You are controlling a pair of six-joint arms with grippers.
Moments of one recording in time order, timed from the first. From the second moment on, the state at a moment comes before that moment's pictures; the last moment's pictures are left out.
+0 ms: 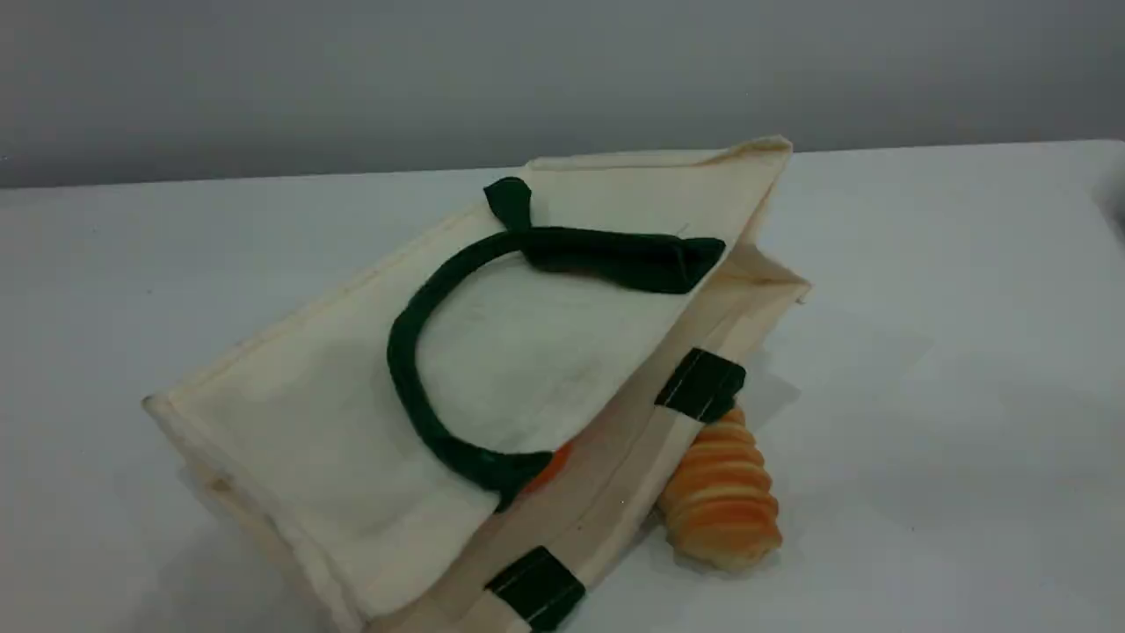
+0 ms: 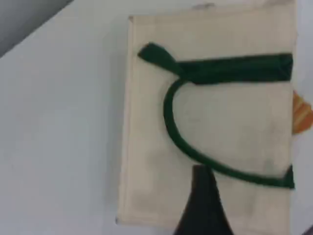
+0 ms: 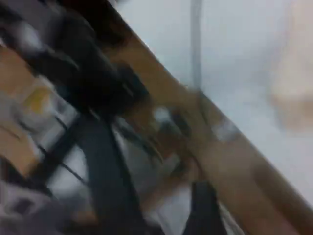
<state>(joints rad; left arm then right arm) -0.55 1.43 -1.60 0.00 1.22 0.17 0.72 0.75 -0.63 0.67 0.89 -0.36</state>
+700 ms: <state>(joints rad) -0.55 0.82 -0.87 -0.14 1.22 0.09 0.72 0.11 -0.58 -0.13 1.16 0.23</state>
